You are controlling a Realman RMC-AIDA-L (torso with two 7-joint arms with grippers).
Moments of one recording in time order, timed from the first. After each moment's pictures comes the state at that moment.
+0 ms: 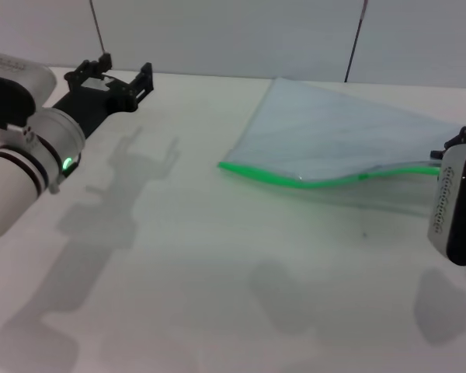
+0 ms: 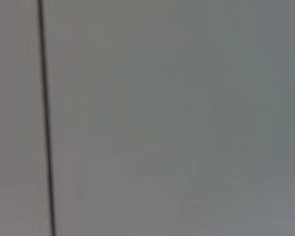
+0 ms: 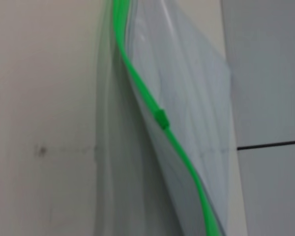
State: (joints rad) left arm -0.43 -2.03 -1.42 -0.64 -0.01 -0.53 2.76; right arm 0.22 2.03 -1.77 -1.43 -2.90 -0.65 1.91
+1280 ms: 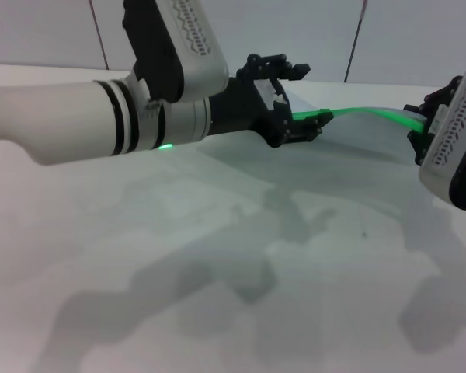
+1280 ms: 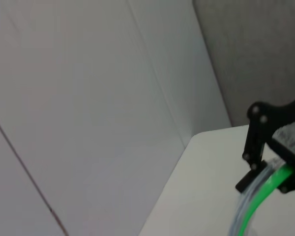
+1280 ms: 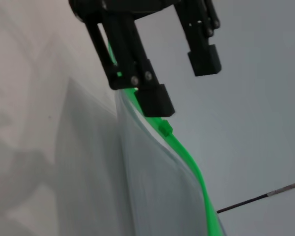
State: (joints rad) left arm -0.48 -1.92 -1.28 -1.22 1.43 -0.57 1.68; right arm 0.19 2.03 -1.78 -1.74 -2.80 -0.82 2.15
